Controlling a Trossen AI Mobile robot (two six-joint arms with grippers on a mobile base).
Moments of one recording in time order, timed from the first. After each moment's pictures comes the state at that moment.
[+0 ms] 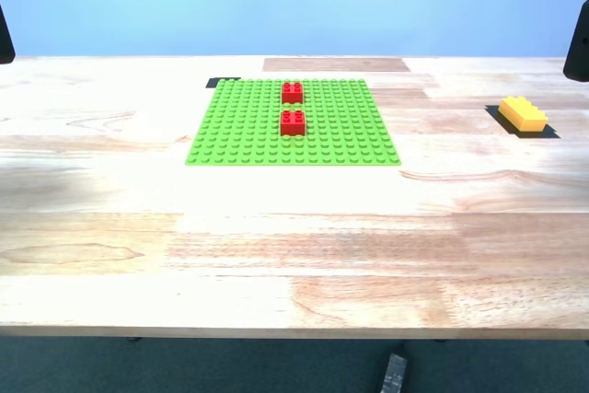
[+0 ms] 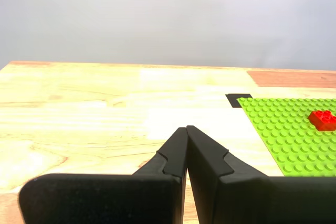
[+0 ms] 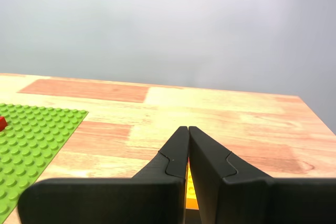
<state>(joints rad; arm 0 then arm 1) 0.00 0.10 0.10 -0.26 0.06 -0.05 0.20 0.17 0.01 0.03 0.10 -0.03</state>
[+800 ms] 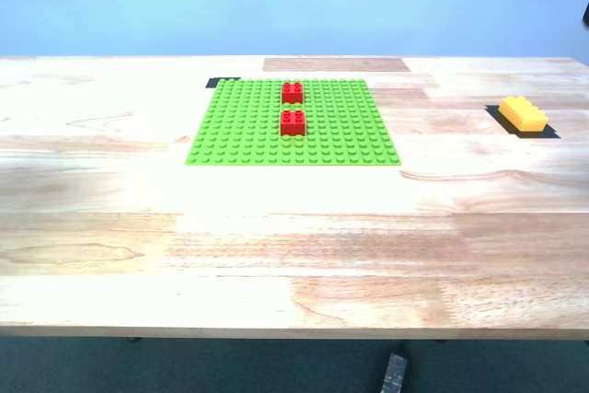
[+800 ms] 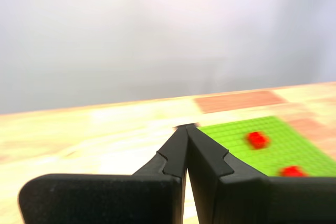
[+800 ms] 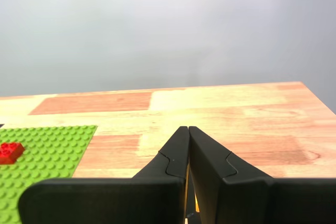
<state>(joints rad) 0.00 0.25 0.30 -0.23 0.31 0.00 0.20 0.26 0.17 -0.10 0.11 0.11</state>
